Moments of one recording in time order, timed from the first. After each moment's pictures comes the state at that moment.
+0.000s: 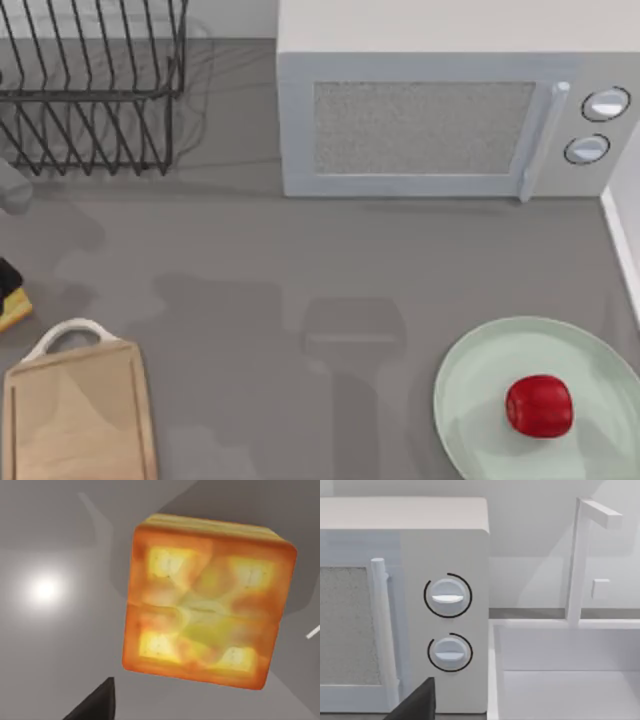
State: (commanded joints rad) left arm 0.12 1.66 1.13 -0.92 -0.01 0.84; right arm 0.00 0.00 0.00 0.00 0.00 0.00
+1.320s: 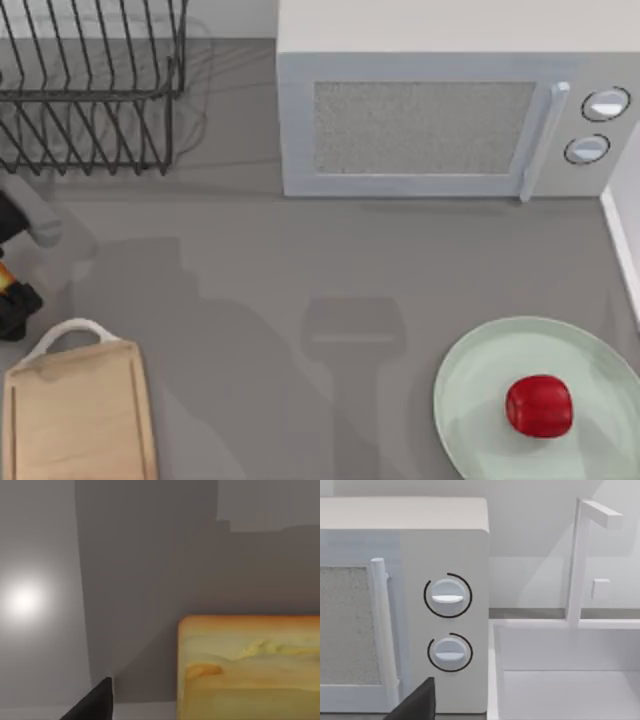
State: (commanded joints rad) left arm 0.13 1.98 1.17 -0.77 0.00 0.97; right arm 0.00 0.00 0.00 0.00 0.00 0.00
